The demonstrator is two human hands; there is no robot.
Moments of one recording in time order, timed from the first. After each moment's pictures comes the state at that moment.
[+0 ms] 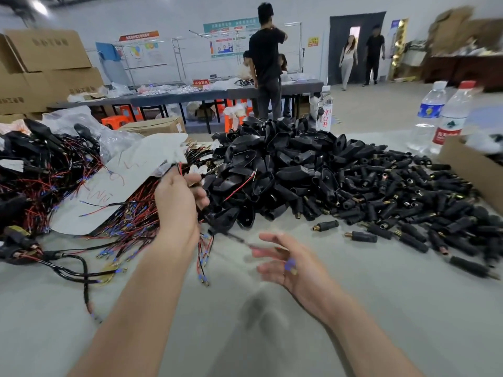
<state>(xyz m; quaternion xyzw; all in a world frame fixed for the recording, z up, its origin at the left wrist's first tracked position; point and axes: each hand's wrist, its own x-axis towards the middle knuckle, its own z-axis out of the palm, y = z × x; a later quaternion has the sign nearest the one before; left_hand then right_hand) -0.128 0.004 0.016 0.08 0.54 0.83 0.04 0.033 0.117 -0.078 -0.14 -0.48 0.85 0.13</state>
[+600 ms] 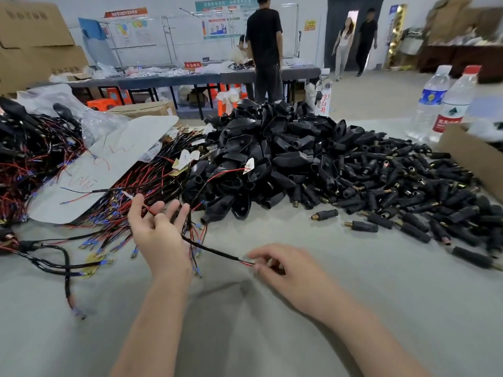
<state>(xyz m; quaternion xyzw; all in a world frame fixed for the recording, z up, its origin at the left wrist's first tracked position) -0.125 -0.013 -0.064 0.00 0.48 0.87 -0.10 0.044 0.120 -0.094 -0.08 -0.92 0.36 0.16</state>
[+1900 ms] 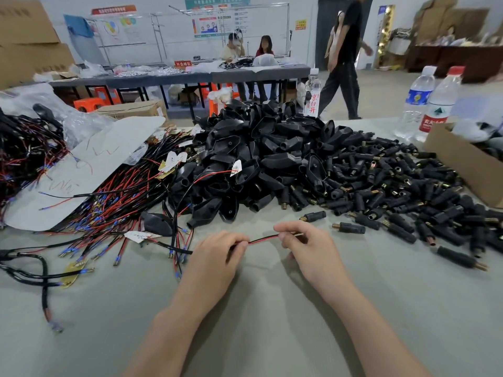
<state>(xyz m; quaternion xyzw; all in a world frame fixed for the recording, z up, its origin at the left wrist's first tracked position) -0.082 0.007 -0.100 0.45 0.82 0.35 -0.05 0.044 0.156 -0.089 -0.27 -0.72 0.58 0.28</state>
